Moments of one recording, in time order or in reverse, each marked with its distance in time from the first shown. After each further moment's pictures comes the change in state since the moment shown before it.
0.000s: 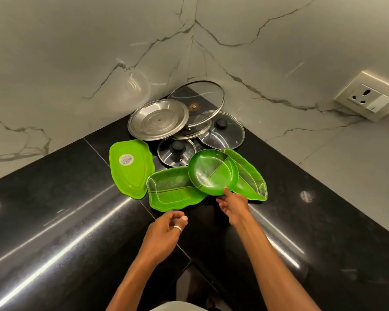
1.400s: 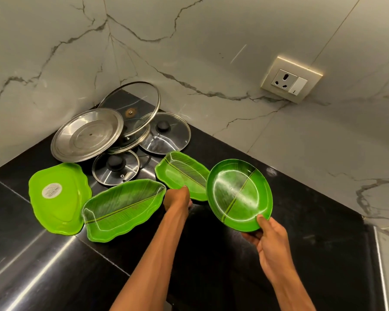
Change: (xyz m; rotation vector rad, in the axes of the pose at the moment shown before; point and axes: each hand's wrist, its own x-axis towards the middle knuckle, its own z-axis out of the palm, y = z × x) left_hand 0.144 0.107 0.186 -0.353 0.136 -0.464; right_hand -0.105 -0.036 -0.188 0.198 0.159 -0.284
